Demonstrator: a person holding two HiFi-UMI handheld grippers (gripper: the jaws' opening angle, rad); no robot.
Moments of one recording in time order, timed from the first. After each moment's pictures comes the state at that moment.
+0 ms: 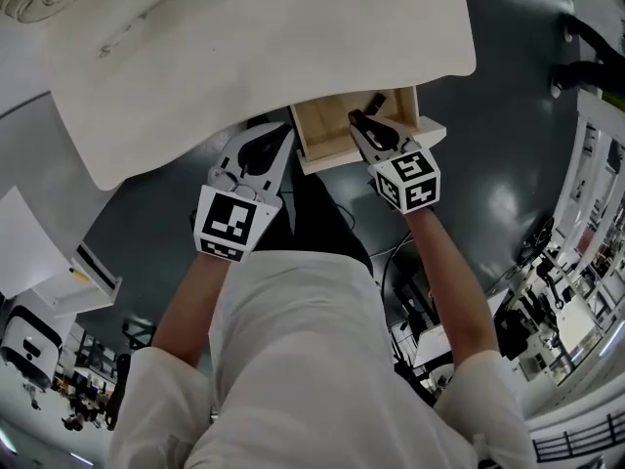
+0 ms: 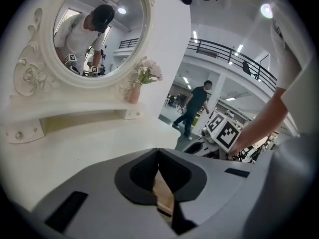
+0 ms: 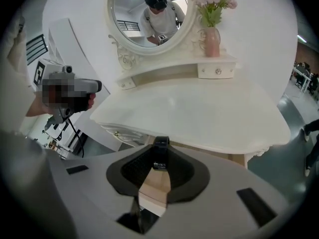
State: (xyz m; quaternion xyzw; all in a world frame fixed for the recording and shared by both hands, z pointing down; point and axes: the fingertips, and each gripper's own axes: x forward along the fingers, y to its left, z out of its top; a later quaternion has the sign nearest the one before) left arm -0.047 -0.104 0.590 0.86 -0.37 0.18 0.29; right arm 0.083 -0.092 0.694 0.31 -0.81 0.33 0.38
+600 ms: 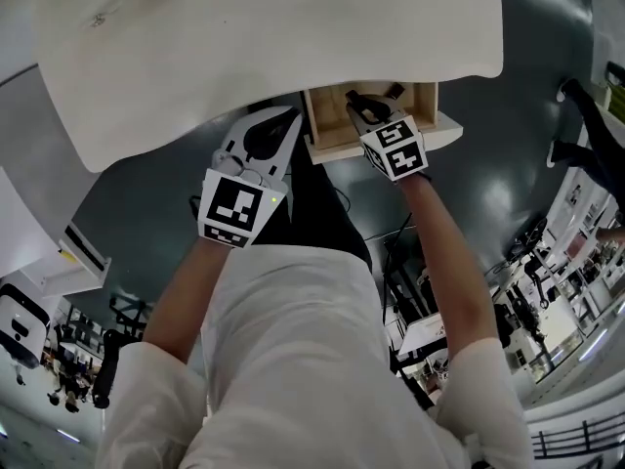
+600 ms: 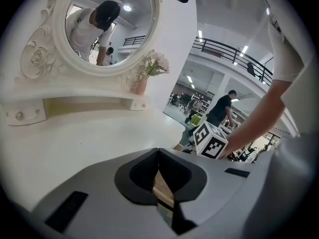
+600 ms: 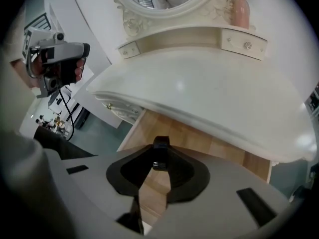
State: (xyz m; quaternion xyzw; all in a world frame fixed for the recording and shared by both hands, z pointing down) left arm -0.058 -0.099 0.634 0.85 -0.38 0.18 0.31; right arm 0.066 -0.082 0.788 0.22 -0.79 0.30 0.49
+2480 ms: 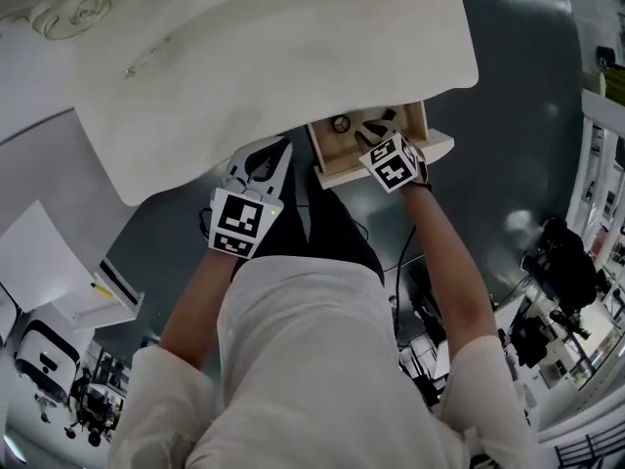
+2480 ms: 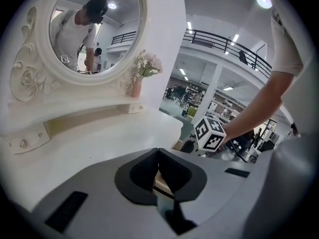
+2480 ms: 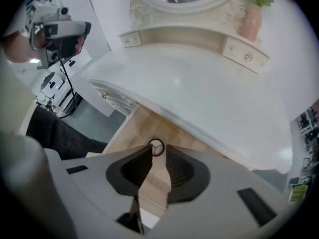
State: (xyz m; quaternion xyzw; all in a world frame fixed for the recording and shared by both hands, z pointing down) left arm -0.083 -0.100 0.629 0.87 -0.35 0.23 0.27; right arm 0.079 -0.085 0.792 0.23 -0.76 0.25 0.55
